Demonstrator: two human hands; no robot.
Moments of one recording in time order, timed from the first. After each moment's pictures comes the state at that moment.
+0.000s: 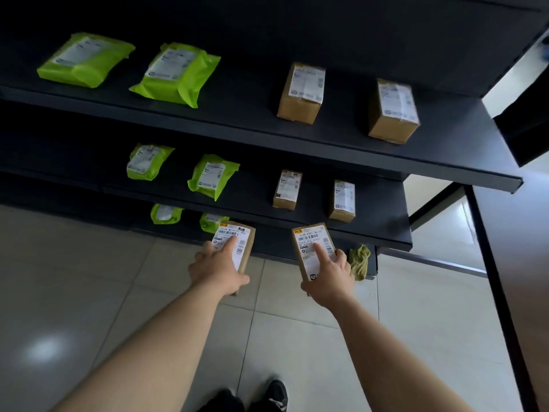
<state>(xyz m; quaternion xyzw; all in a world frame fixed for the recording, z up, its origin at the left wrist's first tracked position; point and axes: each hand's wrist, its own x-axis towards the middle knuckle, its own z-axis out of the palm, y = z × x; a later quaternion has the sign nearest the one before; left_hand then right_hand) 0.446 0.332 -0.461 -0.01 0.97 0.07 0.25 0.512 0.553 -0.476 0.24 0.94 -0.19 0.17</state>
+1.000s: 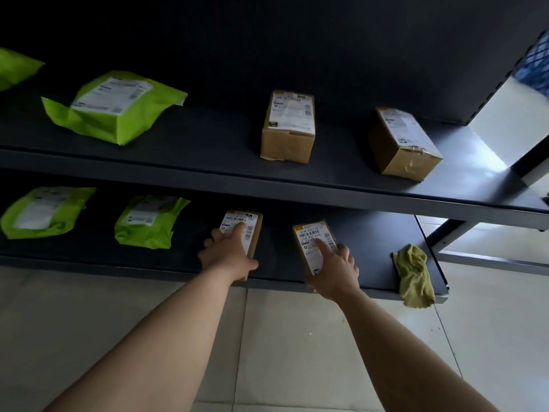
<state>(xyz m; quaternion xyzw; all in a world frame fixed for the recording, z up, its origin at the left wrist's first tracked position) 0.248 0.430 -0.922 0.06 0.97 0.16 0.20 0.345 0.629 -0.938 0.26 0.95 -0.17 0.09</state>
